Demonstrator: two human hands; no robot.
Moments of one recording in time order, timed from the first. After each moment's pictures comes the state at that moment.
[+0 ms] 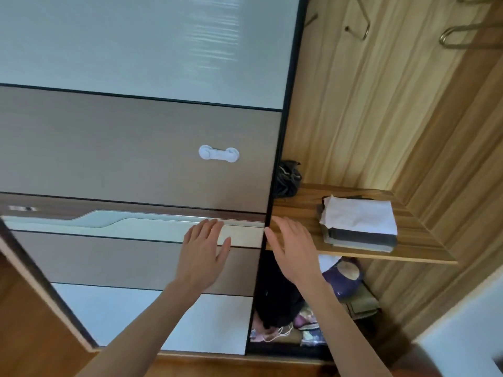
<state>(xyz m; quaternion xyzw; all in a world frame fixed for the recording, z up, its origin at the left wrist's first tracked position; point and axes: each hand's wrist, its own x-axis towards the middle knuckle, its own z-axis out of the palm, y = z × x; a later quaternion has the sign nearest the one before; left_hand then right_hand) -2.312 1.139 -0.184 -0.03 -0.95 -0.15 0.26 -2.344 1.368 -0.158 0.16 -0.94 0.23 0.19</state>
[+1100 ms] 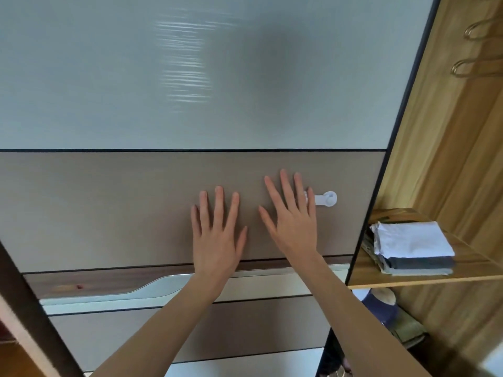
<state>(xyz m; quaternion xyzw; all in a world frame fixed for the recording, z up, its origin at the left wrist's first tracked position) -2.443 0.930 -0.132 -0.07 -0.89 -0.04 0.46 -2.468 1.122 -0.096 0.12 -0.85 0.06 0.51</state>
